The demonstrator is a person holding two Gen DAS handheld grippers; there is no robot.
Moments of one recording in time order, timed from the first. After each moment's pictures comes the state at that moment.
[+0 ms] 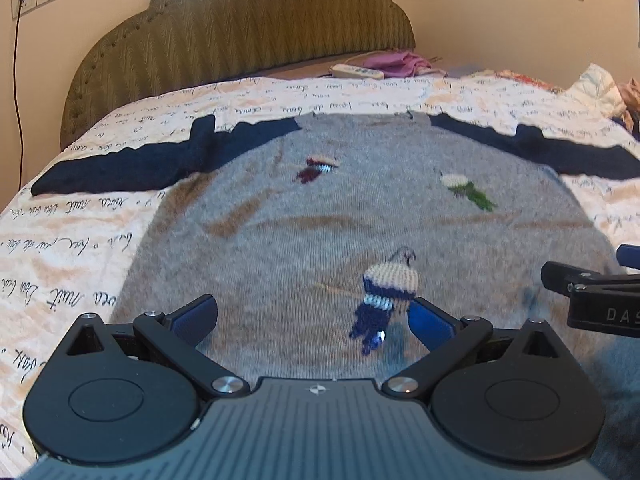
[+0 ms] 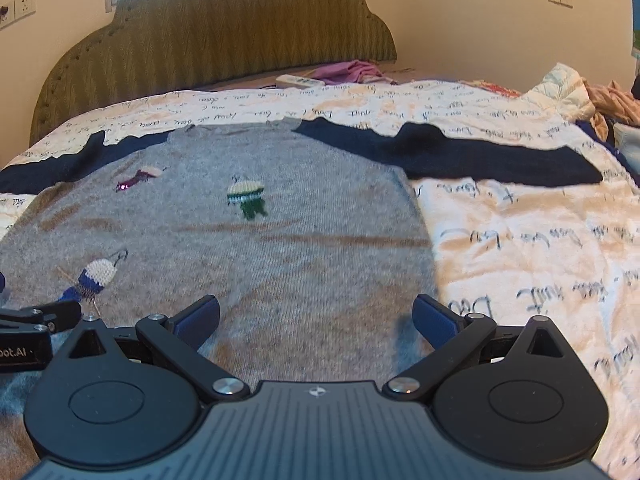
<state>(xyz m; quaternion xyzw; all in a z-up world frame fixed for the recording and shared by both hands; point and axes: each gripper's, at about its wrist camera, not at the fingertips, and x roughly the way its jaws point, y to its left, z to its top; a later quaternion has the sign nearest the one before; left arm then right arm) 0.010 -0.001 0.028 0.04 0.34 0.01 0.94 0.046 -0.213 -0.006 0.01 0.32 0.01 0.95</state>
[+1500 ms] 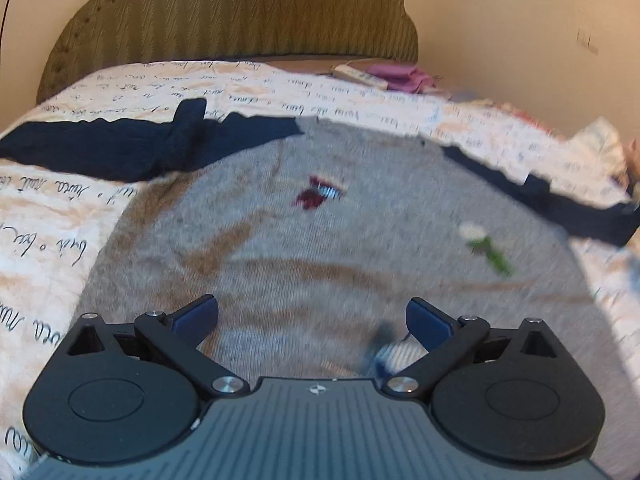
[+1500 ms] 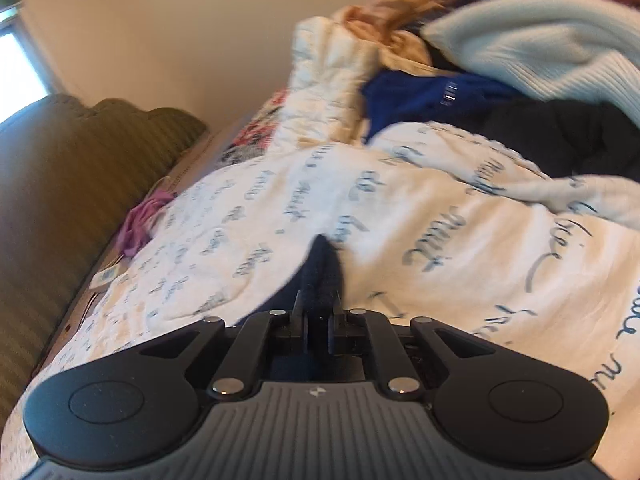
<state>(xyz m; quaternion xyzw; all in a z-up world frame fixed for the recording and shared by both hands) 0.068 0.033 0.026 -0.07 0.34 -0.03 0.94 0.207 -0.553 0.005 0.32 0.24 -0.15 0.90</state>
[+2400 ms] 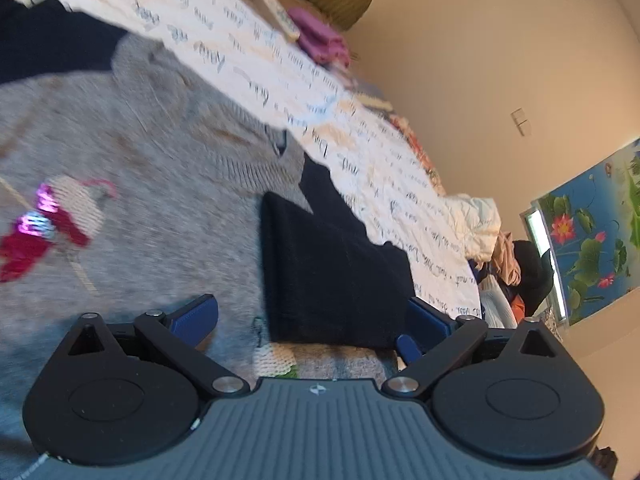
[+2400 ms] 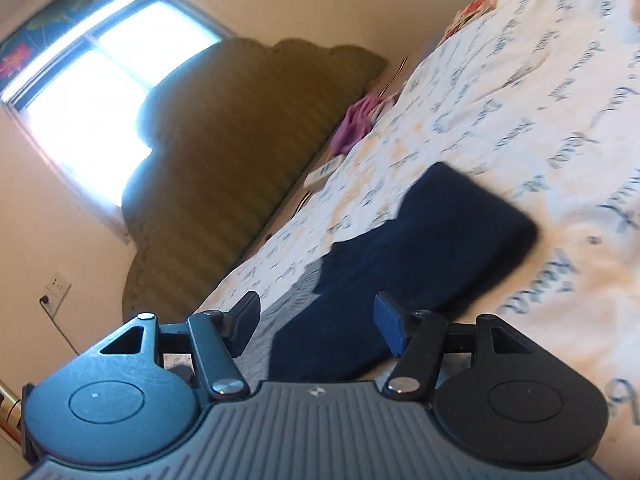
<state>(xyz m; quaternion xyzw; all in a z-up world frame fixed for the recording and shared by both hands) 0.237 -0.022 -0.001 -0.34 0.43 -0.21 0.81 0.172 -0.346 -0.032 0.40 0.20 0.11 0.89</state>
